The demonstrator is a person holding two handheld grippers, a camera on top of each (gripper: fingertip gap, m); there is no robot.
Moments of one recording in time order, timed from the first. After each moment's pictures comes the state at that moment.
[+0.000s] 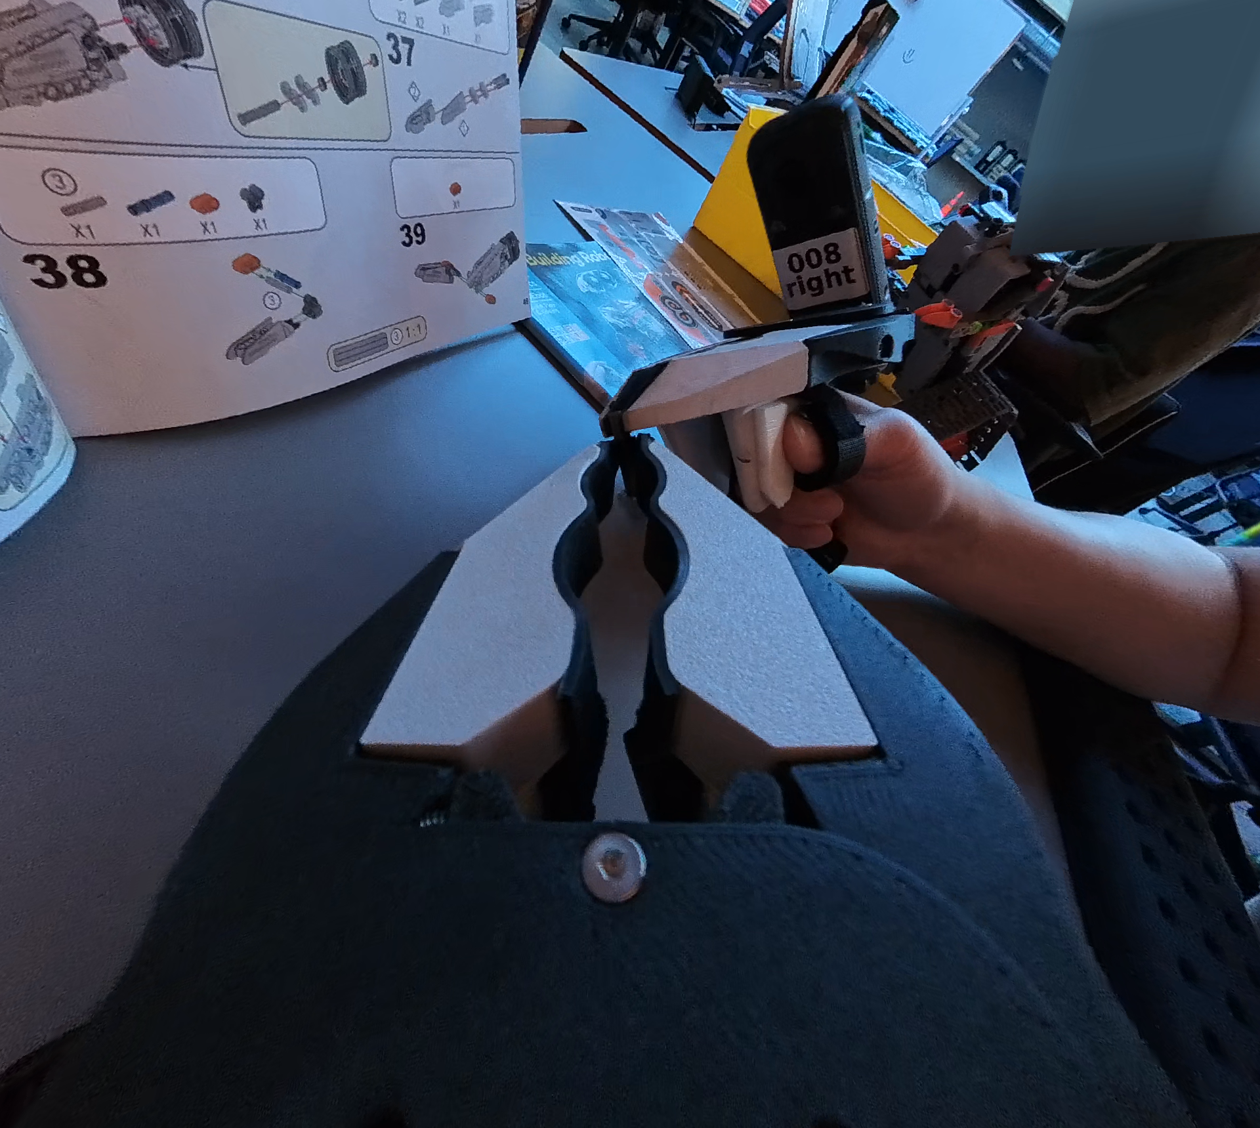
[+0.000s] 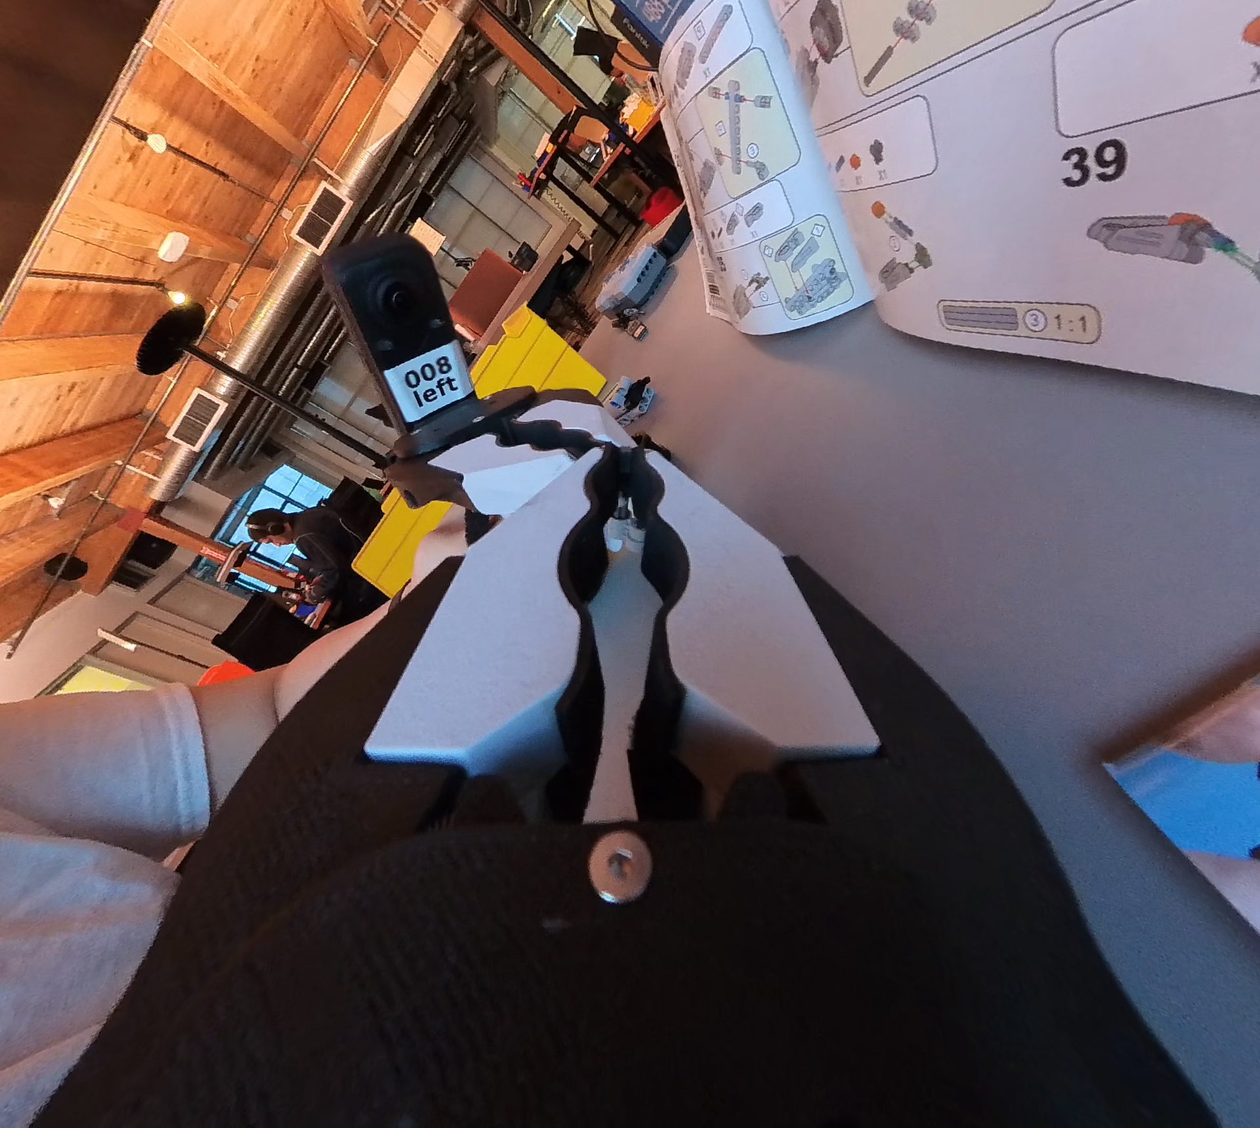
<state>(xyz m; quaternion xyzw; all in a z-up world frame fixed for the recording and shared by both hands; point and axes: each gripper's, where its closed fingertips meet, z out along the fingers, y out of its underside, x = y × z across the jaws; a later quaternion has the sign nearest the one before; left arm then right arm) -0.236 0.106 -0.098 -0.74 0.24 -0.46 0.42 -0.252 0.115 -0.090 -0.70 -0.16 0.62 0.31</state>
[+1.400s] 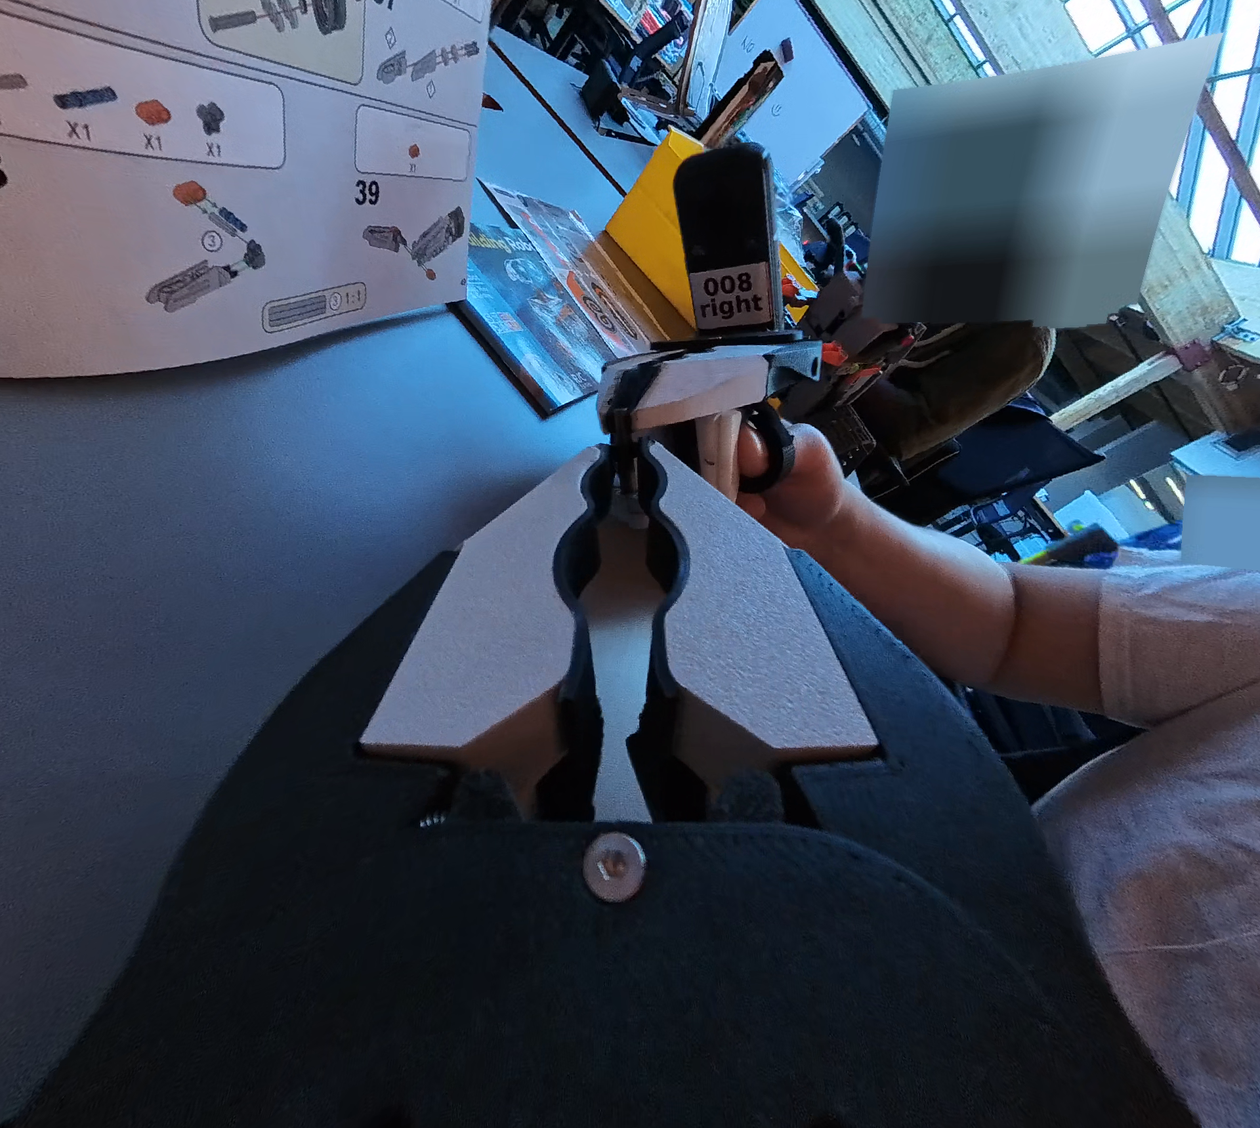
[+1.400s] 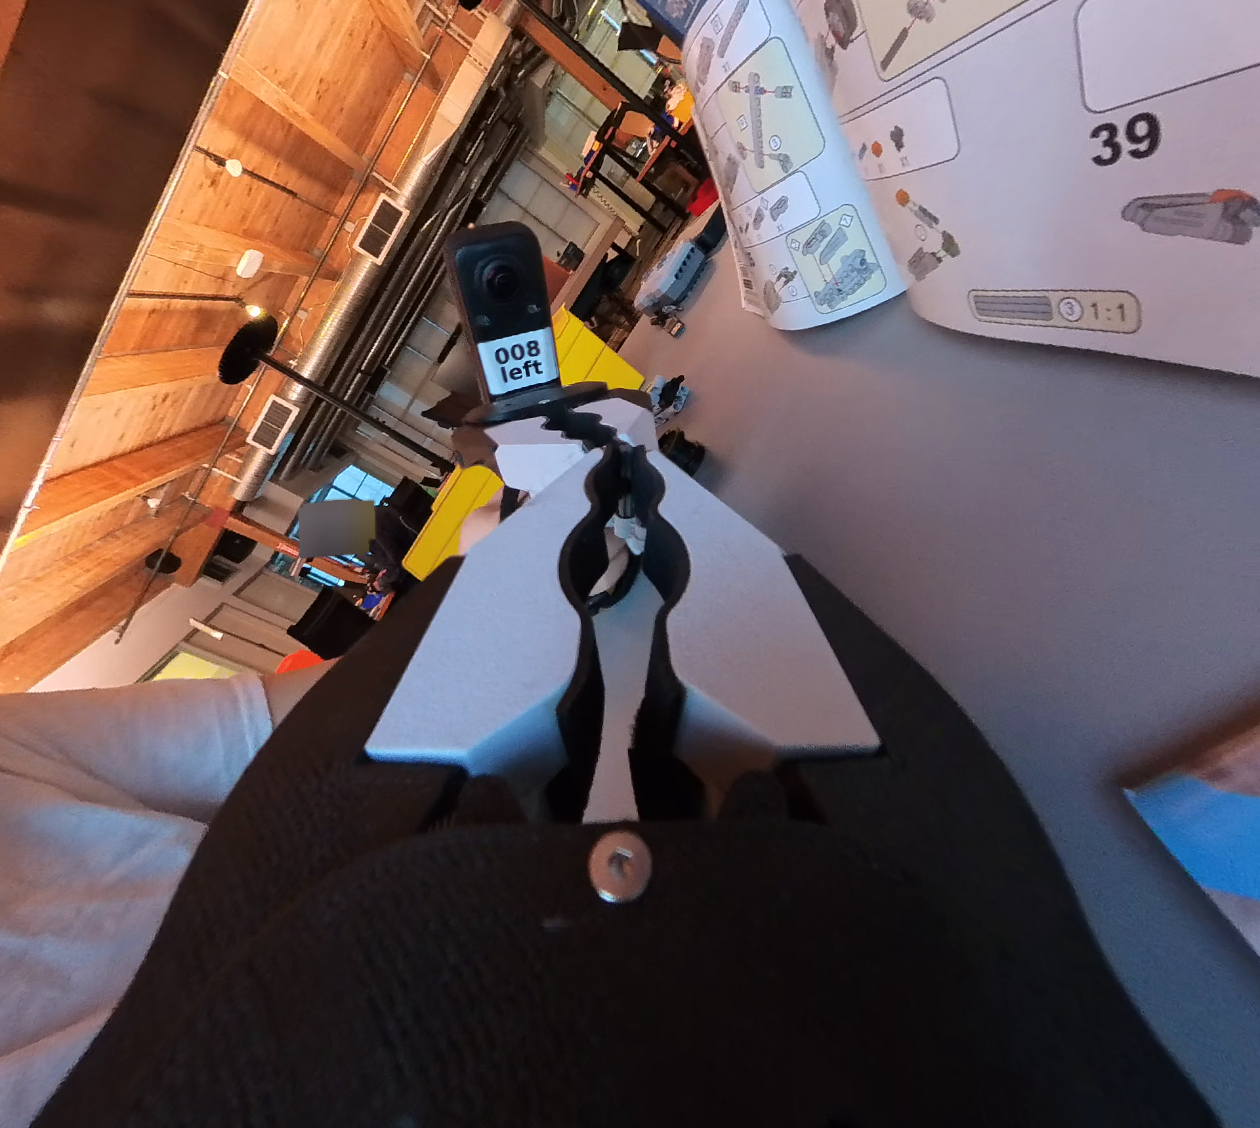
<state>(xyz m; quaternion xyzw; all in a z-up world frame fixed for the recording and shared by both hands) -0.237 0.104 -0.093 -0.72 0.21 -0.57 0.34 -0.253 0.113 -0.086 -0.68 -0.16 0.65 0.29</state>
